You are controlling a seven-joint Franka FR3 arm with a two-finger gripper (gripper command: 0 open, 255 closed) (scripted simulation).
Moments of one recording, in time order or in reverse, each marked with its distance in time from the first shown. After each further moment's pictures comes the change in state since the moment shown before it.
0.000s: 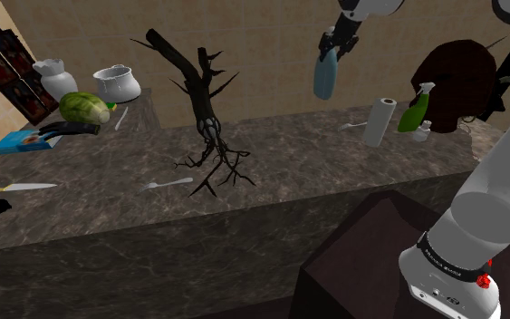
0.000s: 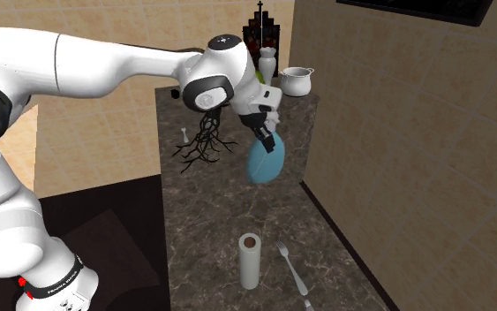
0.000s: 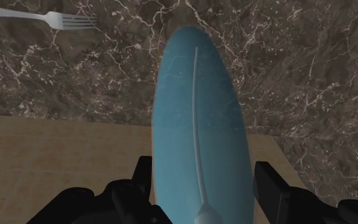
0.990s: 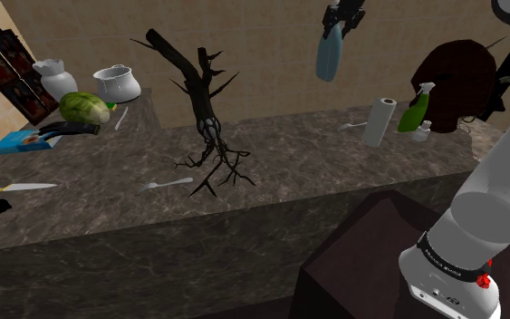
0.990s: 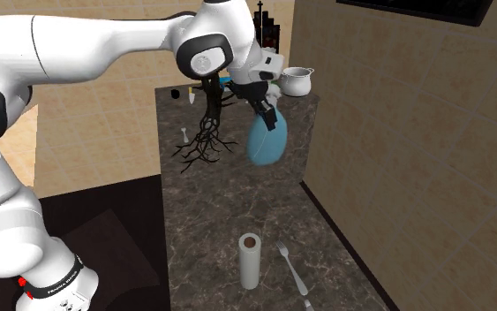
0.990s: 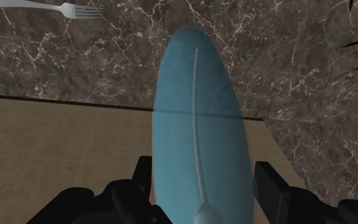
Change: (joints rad) arm -0.005 0.002 -0.005 0.203 -0.018 -0.200 0.031
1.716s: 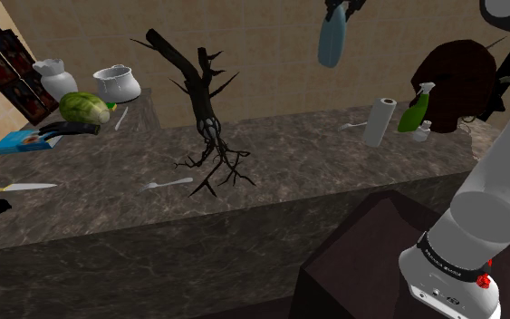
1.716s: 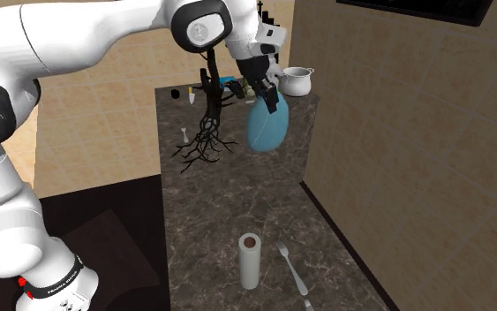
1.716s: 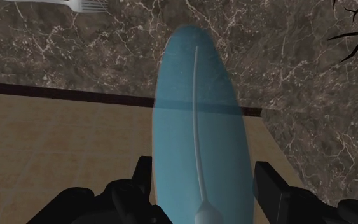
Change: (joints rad) arm -0.010 0.039 -0.006 0.192 0.007 -0.155 0.013
